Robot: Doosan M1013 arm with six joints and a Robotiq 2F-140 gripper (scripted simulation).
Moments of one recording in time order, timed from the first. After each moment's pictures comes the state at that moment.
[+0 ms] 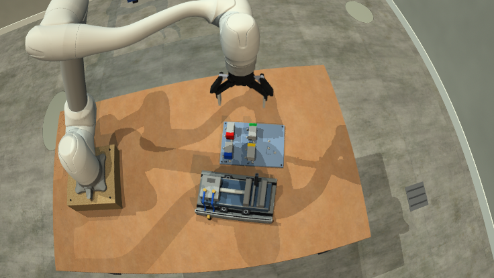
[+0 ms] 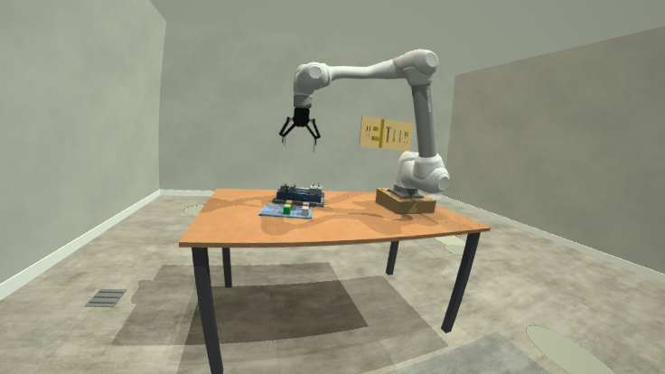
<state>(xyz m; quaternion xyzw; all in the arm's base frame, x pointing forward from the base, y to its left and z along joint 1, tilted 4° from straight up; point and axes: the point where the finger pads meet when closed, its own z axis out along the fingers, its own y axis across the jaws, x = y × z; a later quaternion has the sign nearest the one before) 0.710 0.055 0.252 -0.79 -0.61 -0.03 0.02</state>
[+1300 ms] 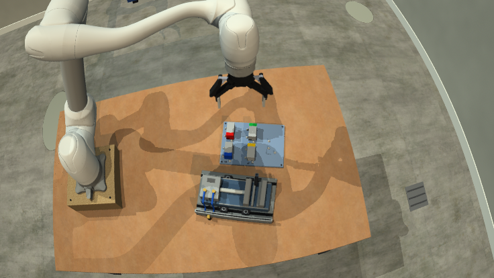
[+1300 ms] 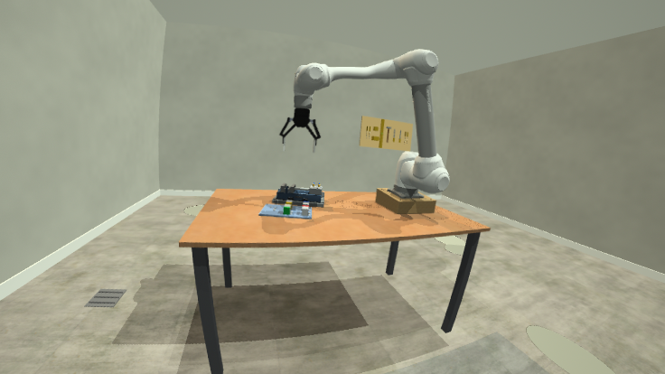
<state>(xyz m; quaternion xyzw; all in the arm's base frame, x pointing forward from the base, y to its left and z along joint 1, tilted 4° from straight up) 0.708 0.053 0.249 -0.76 -0.65 -0.03 0.02</state>
